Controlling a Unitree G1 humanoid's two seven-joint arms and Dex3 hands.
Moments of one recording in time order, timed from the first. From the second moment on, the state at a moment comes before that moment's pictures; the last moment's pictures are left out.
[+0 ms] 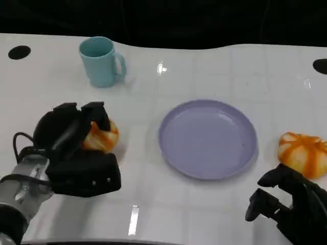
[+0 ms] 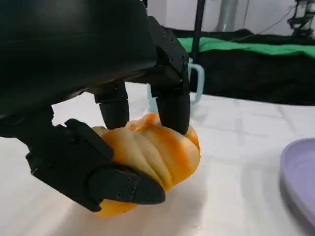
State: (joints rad) left arm -0.62 0.34 -0.39 0.92 0.69 -0.39 0.38; right arm 0.21 -0.02 -0.12 -0.09 0.57 0.20 0.48
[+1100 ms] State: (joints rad) left arm -0.87 0.09 -0.47 1.02 0.69 -0.51 0.40; right arm 0.21 -0.02 -0.12 -0.08 0.57 0.20 0.48
